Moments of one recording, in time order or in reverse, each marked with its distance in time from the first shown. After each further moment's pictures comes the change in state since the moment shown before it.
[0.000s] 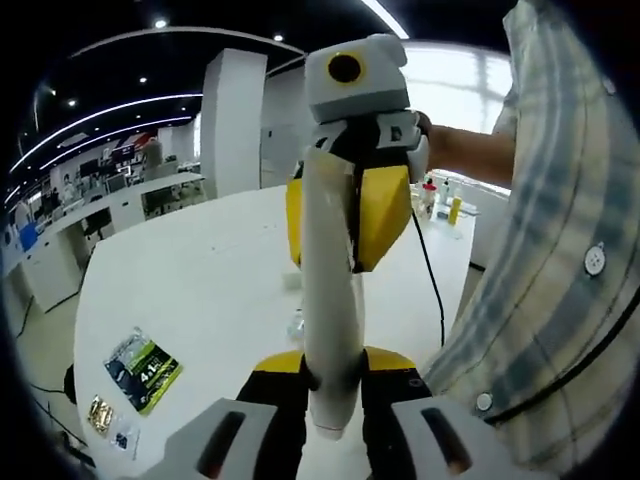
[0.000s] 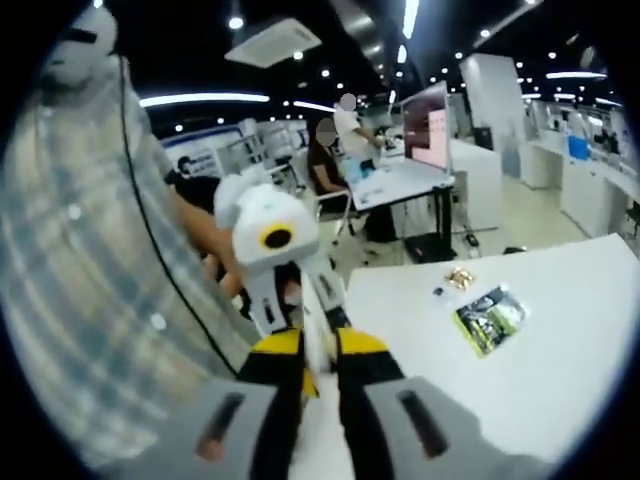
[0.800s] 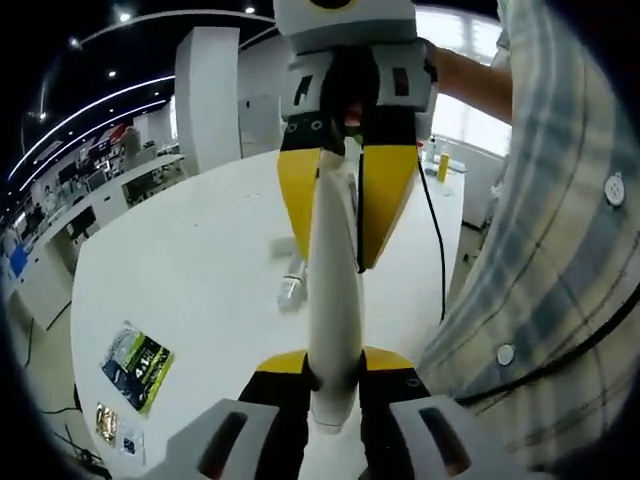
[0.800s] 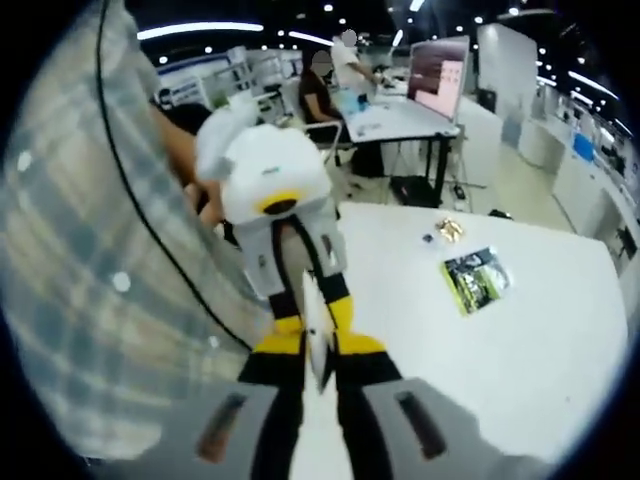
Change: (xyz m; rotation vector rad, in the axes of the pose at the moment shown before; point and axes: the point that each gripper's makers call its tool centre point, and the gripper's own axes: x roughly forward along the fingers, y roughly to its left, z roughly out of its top) left arm 0.011 -0.004 -0.021 0.090 0.165 -0.052; right arm 0.008 -0.003 -0.042 -0.065 0.380 -0.081
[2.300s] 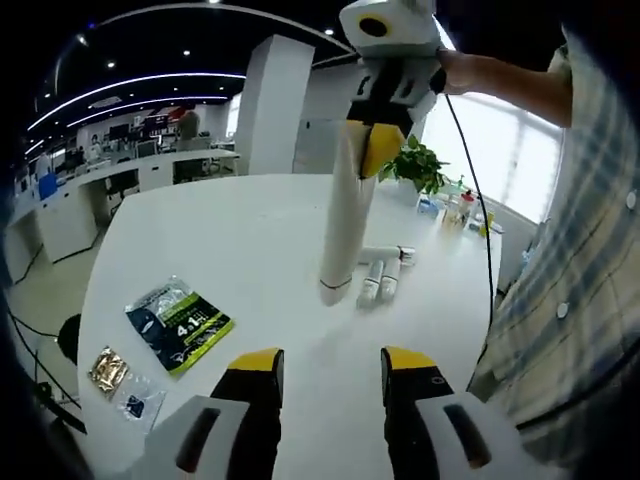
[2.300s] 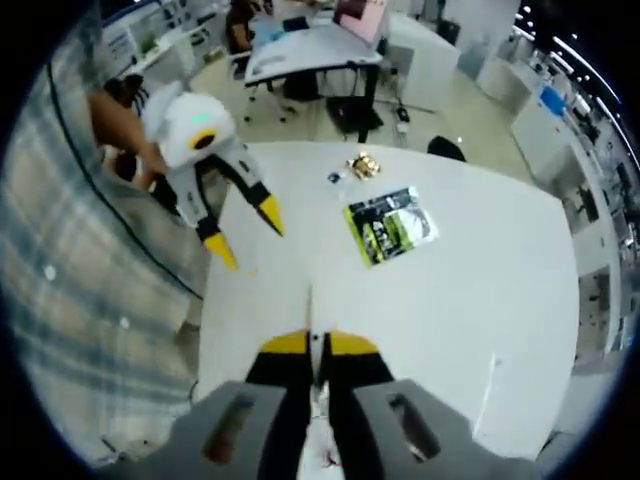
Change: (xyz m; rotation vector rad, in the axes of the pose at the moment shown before) left arm -0.030 0.097 -0.042 -0.267 -0.180 0.091; right arm -0.033 -0.138 -0.001 0.099 0.362 -0.256
